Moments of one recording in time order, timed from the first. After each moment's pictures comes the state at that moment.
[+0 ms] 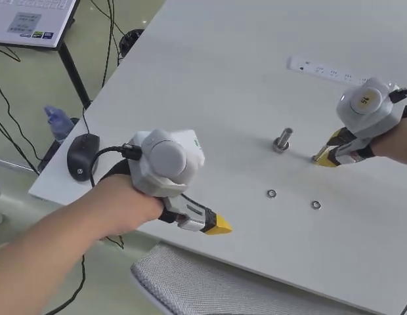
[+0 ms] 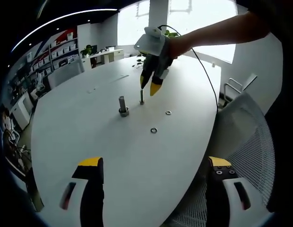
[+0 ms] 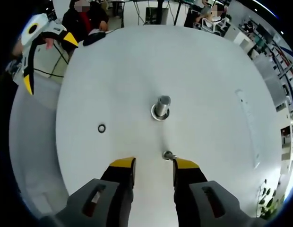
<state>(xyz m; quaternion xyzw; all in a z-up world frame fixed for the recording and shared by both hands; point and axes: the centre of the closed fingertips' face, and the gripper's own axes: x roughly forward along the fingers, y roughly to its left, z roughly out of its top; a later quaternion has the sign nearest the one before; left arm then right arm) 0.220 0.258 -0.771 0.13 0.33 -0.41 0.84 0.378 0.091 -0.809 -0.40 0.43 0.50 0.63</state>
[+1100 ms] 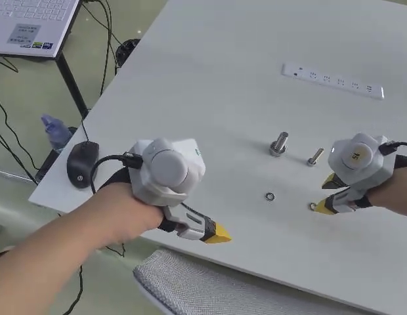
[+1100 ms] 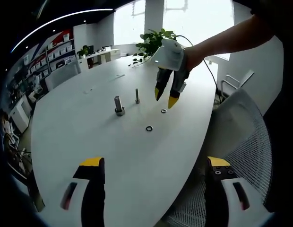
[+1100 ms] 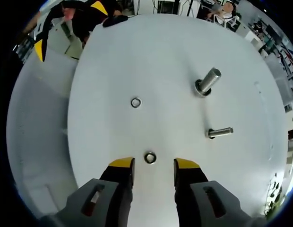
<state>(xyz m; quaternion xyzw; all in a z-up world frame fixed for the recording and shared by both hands) 0.209 0.255 -0.769 0.14 0.33 -0.42 0.83 0.307 0.070 -0.845 -0.42 0.45 0.52 0.60</state>
